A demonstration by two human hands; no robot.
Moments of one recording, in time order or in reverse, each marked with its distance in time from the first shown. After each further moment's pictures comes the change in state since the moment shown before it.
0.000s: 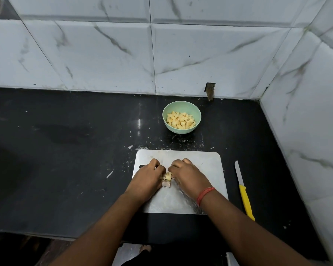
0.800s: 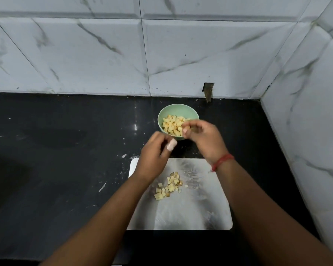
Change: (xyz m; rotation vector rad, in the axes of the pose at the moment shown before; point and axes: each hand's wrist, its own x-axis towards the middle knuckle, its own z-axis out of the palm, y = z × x) left_hand 0.086 0.030 -0.062 -0.670 0.365 -0.078; right_hand 0.070 0.053 -0.097 1.133 0.372 0.502
